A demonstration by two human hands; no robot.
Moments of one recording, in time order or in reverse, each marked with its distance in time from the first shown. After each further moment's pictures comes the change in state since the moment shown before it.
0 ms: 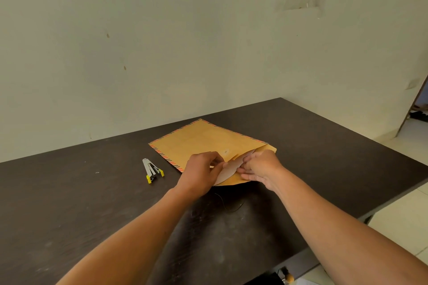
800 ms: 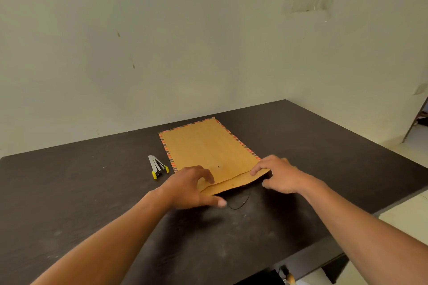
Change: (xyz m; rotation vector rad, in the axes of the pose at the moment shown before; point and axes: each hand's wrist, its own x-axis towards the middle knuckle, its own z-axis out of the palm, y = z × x) left_hand -0.035 -0.023 -0.038 0.242 -0.475 -0.093; right_hand -0.007 0.014 -0.051 -1.182 -0.174 -0.374
